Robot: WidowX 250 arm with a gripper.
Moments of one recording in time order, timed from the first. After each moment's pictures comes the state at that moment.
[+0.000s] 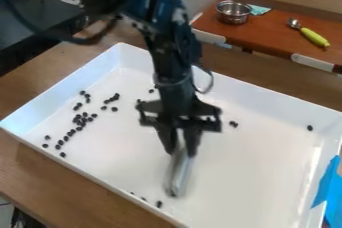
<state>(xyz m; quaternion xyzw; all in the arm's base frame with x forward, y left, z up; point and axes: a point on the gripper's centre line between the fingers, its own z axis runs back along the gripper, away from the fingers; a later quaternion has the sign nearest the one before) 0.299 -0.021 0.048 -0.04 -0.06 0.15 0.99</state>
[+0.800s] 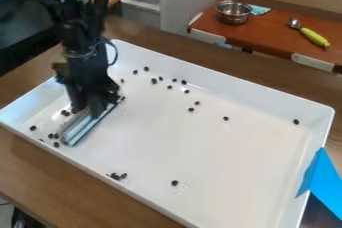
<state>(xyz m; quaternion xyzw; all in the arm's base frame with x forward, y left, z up) 0.280 0.108 0.050 0.05 -0.06 0.05 1.00</state>
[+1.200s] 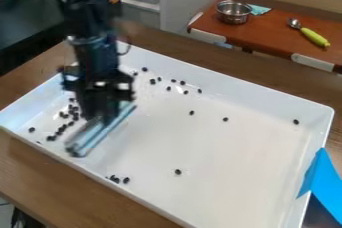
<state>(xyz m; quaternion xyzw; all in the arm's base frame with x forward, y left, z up) 0.273 0.045 0.082 -0.05 -0.02 0.07 1.00</state>
